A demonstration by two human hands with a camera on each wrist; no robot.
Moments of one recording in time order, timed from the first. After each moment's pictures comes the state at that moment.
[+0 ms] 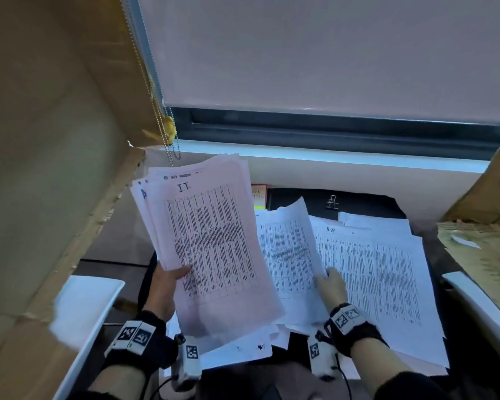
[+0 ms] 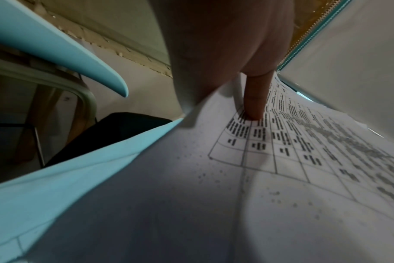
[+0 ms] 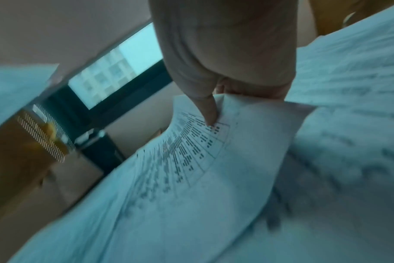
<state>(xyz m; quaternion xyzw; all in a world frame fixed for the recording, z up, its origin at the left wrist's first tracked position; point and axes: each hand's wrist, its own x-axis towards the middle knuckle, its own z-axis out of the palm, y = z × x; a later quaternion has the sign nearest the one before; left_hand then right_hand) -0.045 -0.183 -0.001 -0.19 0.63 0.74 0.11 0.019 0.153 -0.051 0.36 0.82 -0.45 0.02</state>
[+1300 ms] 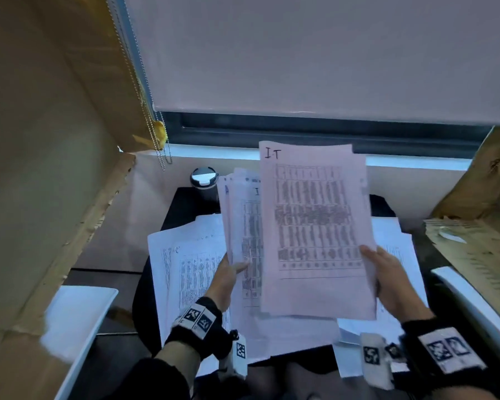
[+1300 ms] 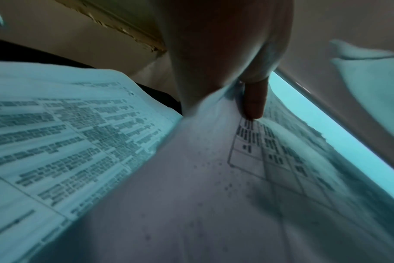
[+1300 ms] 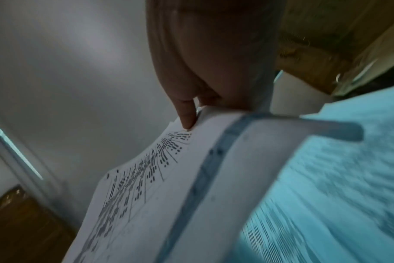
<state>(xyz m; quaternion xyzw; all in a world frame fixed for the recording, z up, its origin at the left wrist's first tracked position) -0.030 -0.068 0.025 -0.06 0.66 0.71 0.25 0.069 0.207 0.066 0.27 0.62 -0.73 -0.11</state>
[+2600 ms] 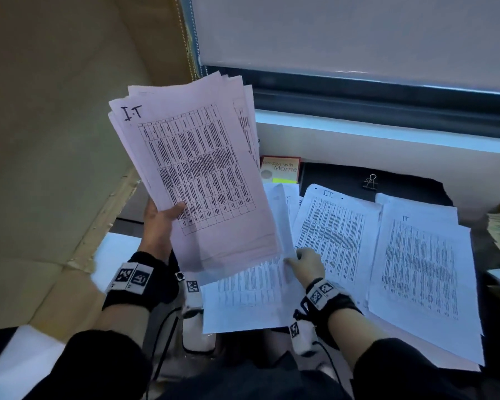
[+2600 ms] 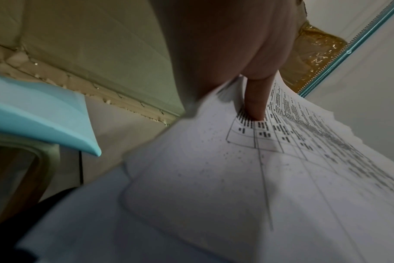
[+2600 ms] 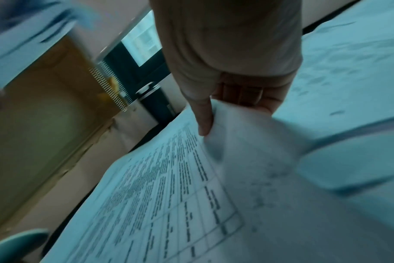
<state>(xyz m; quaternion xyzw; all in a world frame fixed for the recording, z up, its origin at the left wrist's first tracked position) -0.066 -0.230 0.058 -0.15 0.63 0.76 -0.04 -0.011 0.049 -0.048 0.24 0.89 -0.37 0.12</state>
